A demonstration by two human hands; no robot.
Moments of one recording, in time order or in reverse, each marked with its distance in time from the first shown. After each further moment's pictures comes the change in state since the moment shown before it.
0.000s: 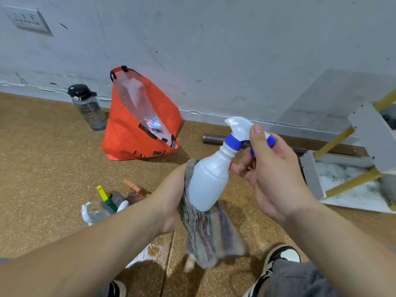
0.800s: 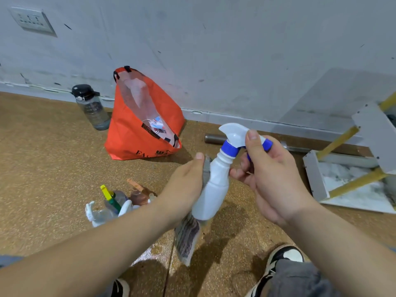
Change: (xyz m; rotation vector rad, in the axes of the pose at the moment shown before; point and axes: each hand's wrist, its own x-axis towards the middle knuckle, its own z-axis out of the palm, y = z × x) left_hand -0.008 0.005 0.009 0.564 0.196 0.339; right_hand -0.007 0.005 0.006 -0.034 -0.050 0.010
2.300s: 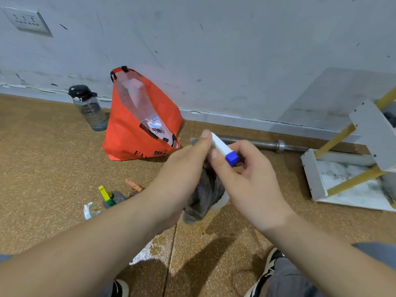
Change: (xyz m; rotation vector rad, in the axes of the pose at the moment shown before) left_hand -0.021 0.039 -0.002 -0.321 -0.035 0.003; right_hand -0.020 0.011 0.012 -0.434 -0.130 -0.278
